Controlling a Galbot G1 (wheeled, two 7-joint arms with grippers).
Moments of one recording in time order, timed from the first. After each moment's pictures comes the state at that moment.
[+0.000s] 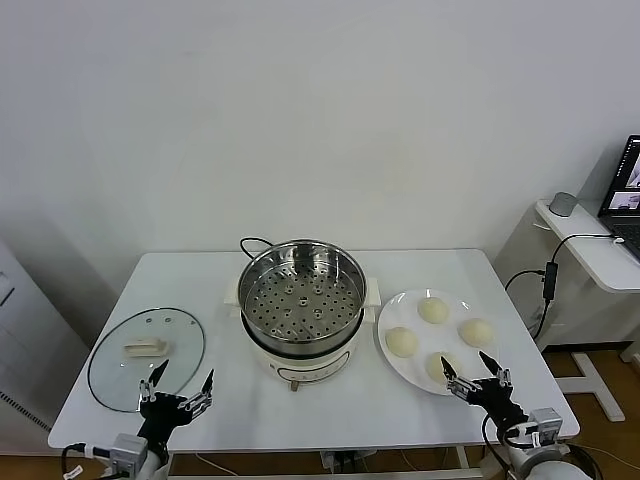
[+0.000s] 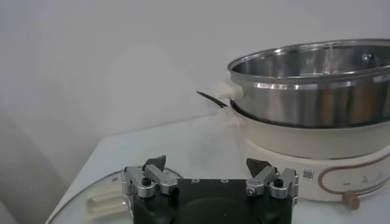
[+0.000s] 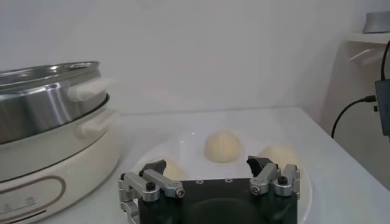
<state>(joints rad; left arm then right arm) 1.62 -1.55 -0.72 -2.12 0.14 0.23 0.28 -1.51 1.11 0.69 1.85 0.48 -0.13 -0.14</state>
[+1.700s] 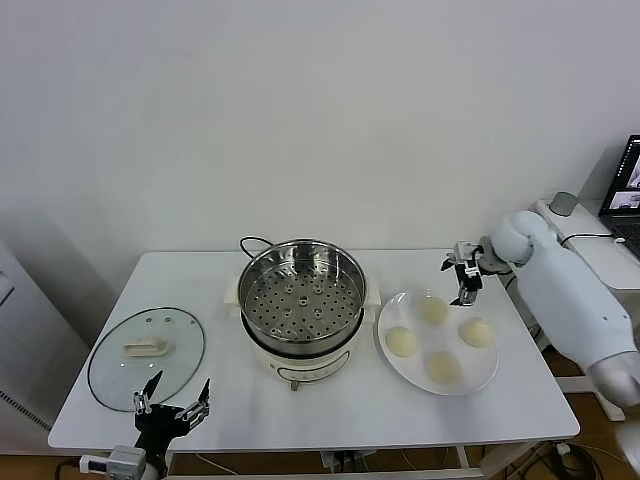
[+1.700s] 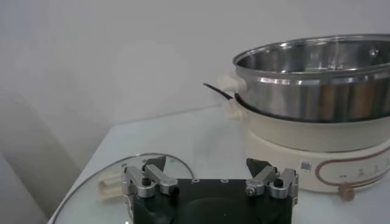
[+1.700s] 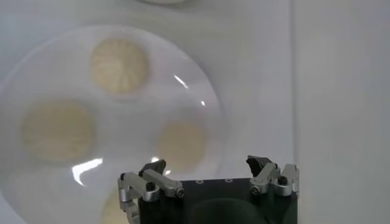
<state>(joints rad) 1.68 -1.61 -0.72 -2.19 0.19 0.27 0.27 -0.15 0.99 -0.14 0.93 -0.61 0.04 -1.27</state>
